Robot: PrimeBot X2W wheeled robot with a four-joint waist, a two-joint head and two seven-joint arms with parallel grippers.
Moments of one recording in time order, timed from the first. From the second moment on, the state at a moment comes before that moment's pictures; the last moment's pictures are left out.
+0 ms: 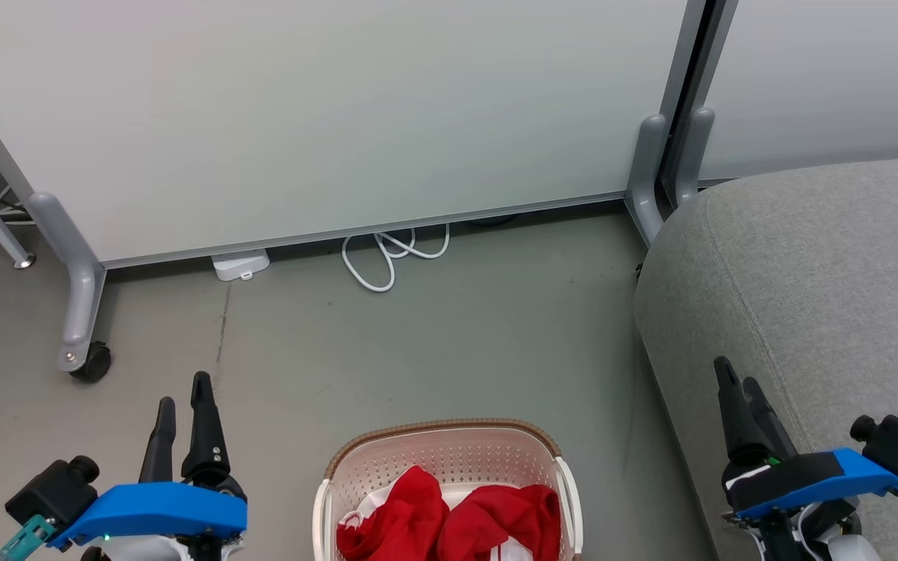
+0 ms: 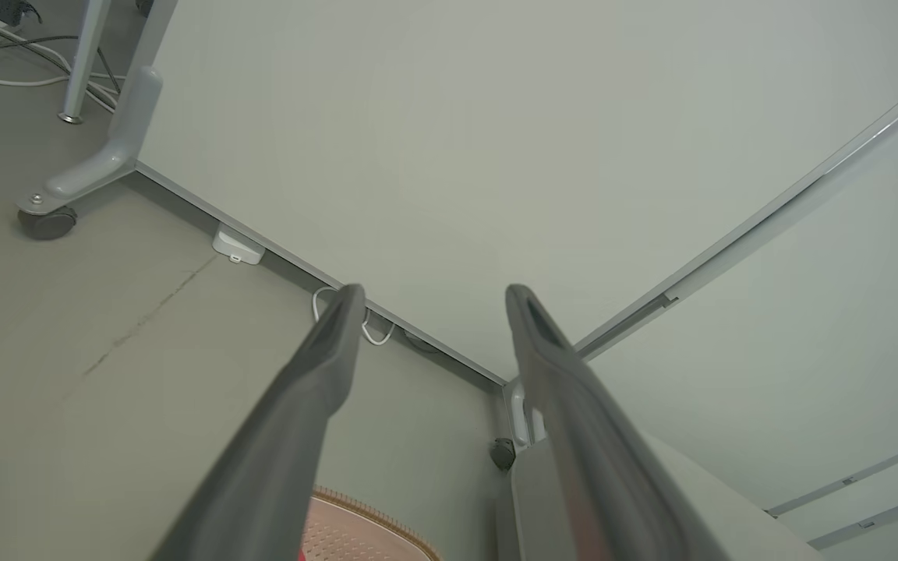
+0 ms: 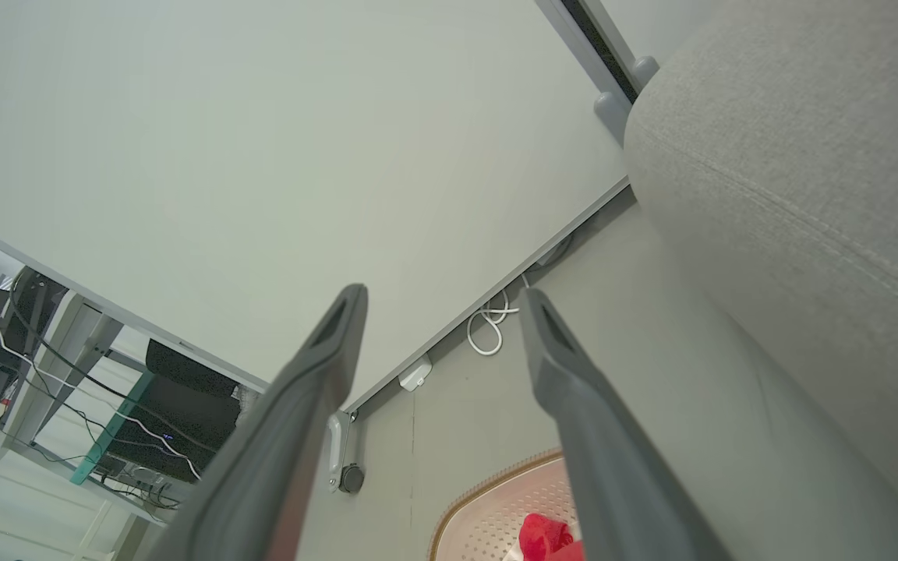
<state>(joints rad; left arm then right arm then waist) -0.03 0.05 0.01 0.18 -0.81 -0.06 -0.08 -0.13 -0.04 -0.03 0.33 0.83 0.13 -0.05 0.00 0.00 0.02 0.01</state>
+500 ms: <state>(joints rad) -0.03 0.05 -0.02 0.18 -0.62 -0.05 -0.13 -0.15 -0.04 -0.01 0.34 0.63 0.13 -0.08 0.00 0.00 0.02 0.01</state>
